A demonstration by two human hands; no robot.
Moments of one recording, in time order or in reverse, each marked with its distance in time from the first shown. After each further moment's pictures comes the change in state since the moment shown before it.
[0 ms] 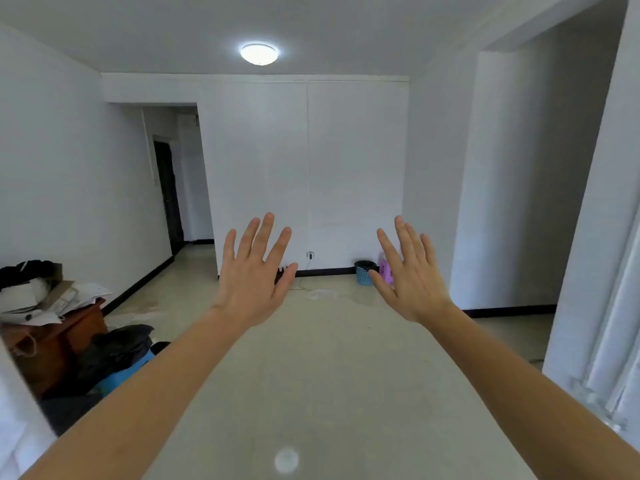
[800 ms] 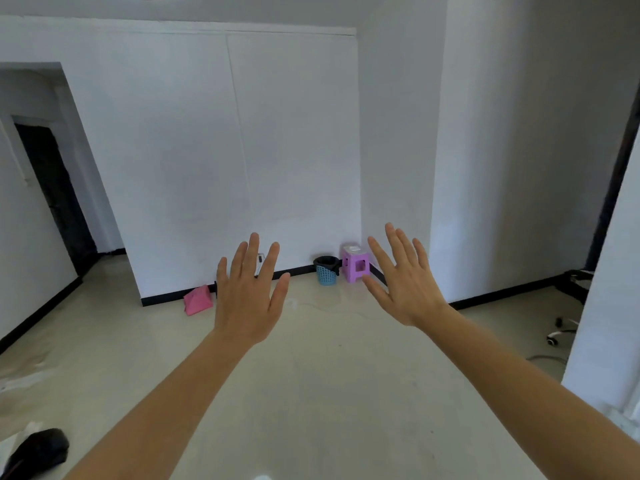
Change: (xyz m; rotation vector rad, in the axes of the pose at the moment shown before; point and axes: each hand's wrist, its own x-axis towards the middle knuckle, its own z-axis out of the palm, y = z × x) left_hand 0.307 0.004 0.541 -0.252 -0.194 -0.037; right_hand 0.269 0.228 0.431 -0.057 -0.223 0.151
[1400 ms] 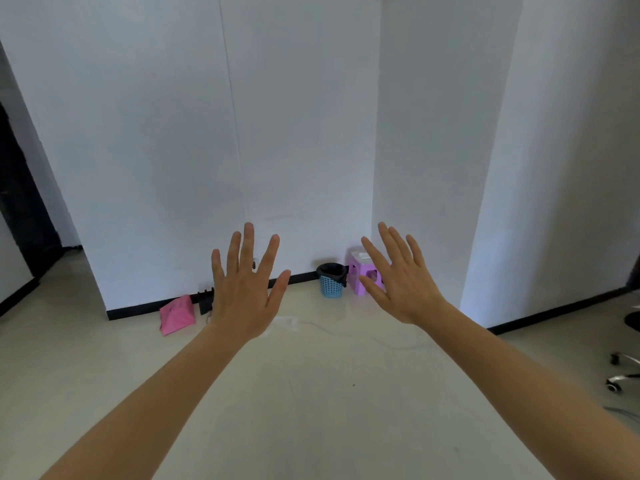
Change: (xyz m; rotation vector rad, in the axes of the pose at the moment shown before) left_hand 0.315 -0.225 0.326 0.007 -0.015 -0.001; right_hand 0.388 0.004 0.319 -0.054 -0.041 -0.072
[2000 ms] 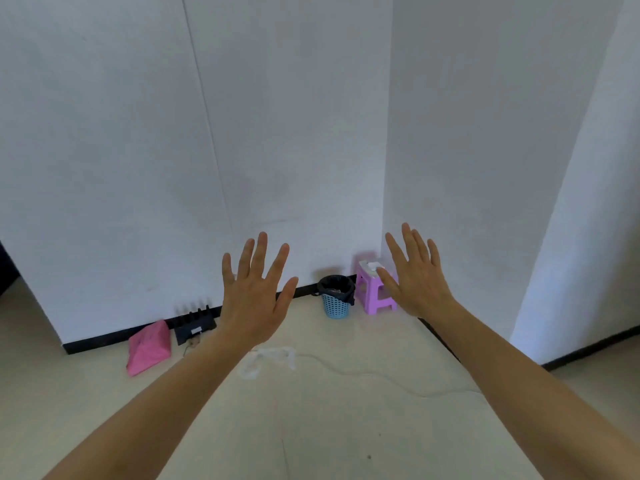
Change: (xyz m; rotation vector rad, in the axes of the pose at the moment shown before) left_hand 0.345 -0.058 0.357 -0.015 -0.116 0.062; right_hand 0.344 0.184 0.330 0.033 -0.103 0.195
